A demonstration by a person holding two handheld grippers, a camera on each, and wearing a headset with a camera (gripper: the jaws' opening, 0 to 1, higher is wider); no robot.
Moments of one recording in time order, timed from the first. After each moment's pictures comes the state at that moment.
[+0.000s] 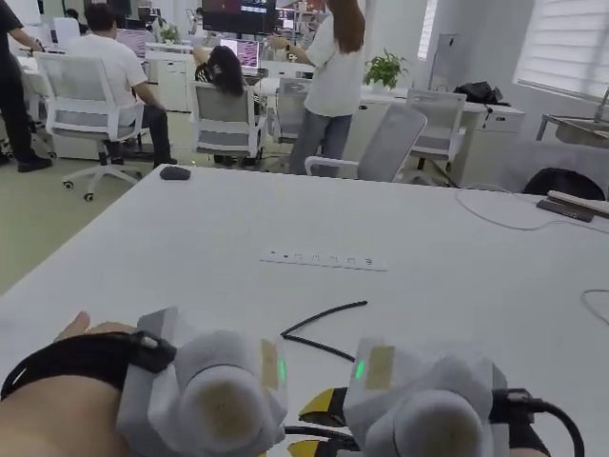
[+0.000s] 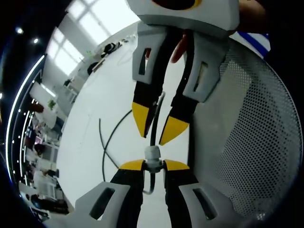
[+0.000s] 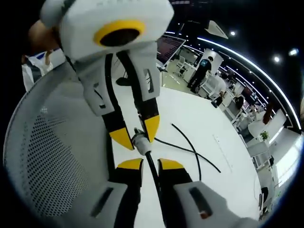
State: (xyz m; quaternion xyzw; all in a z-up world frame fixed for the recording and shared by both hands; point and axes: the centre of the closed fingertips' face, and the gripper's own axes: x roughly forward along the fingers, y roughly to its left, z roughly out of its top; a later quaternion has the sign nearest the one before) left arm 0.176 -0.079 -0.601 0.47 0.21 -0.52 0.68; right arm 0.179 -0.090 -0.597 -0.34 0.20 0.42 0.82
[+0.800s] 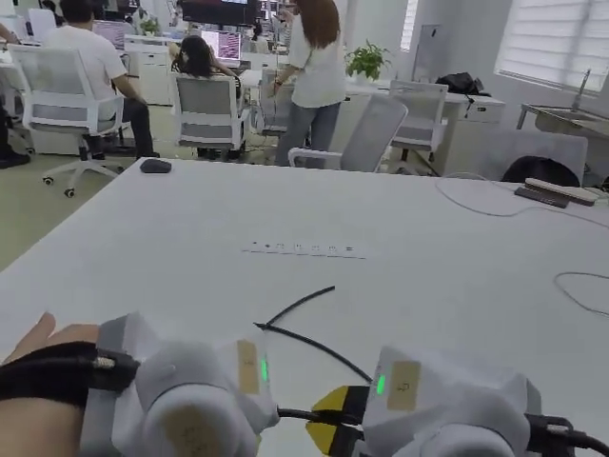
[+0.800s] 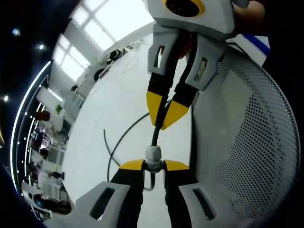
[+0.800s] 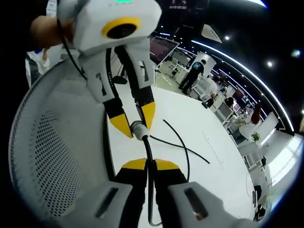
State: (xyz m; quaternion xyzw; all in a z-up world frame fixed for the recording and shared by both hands) left arm 0.170 -0.091 -0.593 0.46 0.18 -0.51 0.70; right arm 0.162 -0.125 -0.590 -0.35 0.18 0.40 0.83
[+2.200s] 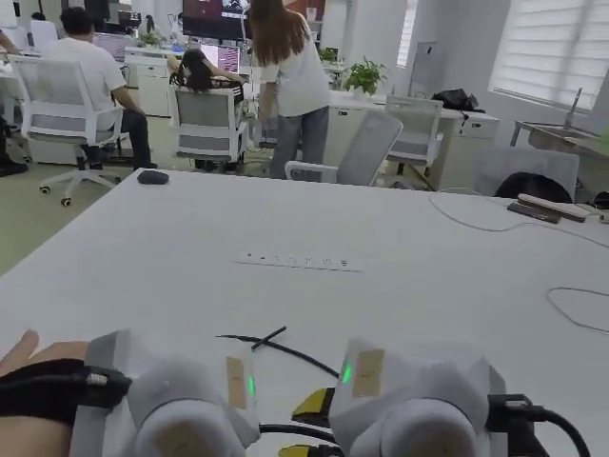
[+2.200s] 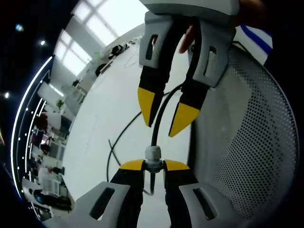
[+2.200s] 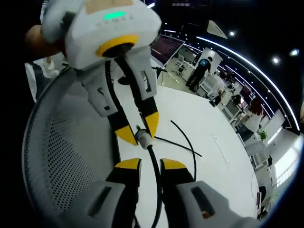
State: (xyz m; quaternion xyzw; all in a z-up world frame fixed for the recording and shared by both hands) left arm 0.165 -0.085 -0.595 0.47 0.20 -0.50 0.70; right arm 0.153 -0.097 -0.581 -0.34 0.21 0.43 0.81
